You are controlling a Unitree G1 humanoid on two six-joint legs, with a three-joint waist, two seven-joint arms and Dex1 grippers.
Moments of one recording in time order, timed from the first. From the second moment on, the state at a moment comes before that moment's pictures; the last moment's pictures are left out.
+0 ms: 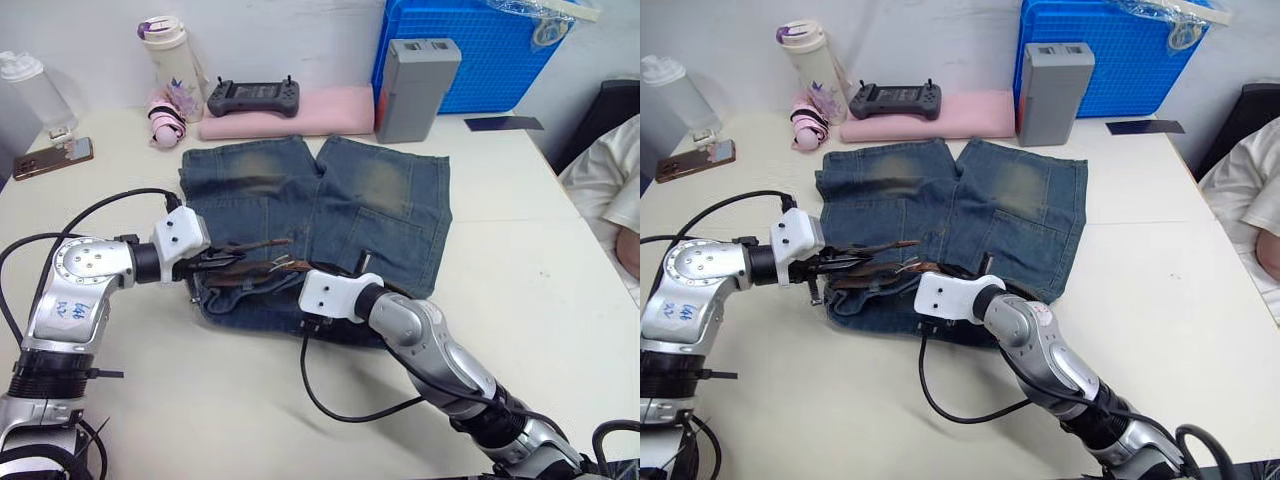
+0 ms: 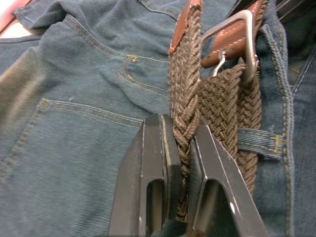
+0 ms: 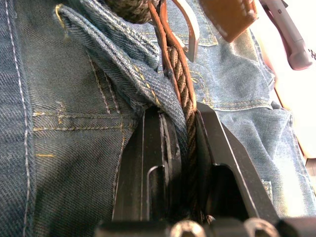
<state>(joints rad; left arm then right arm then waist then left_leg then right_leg) -0.43 0.82 0.05 0.01 -0.24 0.21 -1.05 -0.46 -0.35 0.62 -0.43 -0.50 0.57 0.51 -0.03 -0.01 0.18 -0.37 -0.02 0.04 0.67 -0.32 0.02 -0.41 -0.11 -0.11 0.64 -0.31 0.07</state>
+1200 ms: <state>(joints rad) -0.49 0.95 -0.04 0.04 -0.18 0.15 -1.20 -0.46 -0.34 0.62 -0.42 -0.52 0.56 0.53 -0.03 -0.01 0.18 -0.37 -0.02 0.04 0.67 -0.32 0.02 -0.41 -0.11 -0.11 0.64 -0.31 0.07</state>
